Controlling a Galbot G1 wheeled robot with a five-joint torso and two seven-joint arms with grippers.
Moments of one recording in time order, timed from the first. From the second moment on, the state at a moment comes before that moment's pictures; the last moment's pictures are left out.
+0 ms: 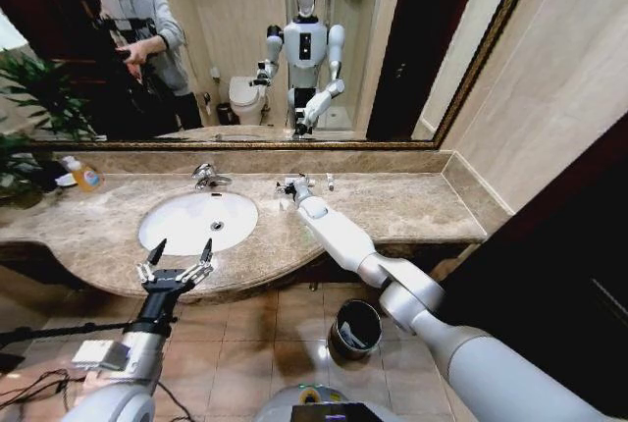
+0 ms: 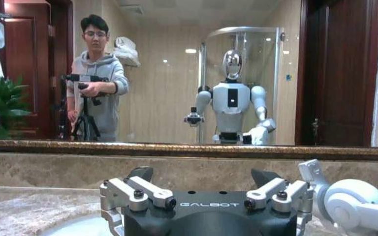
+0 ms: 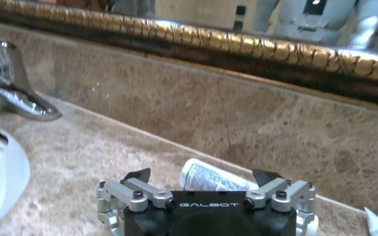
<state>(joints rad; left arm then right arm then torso) 1.84 -1.36 -0.82 -2.47 -0.37 0.04 0.05 -0.13 1.61 -0.27 0.65 0.41 -0.12 0.10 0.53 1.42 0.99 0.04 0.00</state>
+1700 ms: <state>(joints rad) 1.84 -1.36 -0.82 -2.47 -0.37 0.04 0.05 -0.03 1.52 -0.27 0.58 0.38 -0.29 -0.19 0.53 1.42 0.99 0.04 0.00</state>
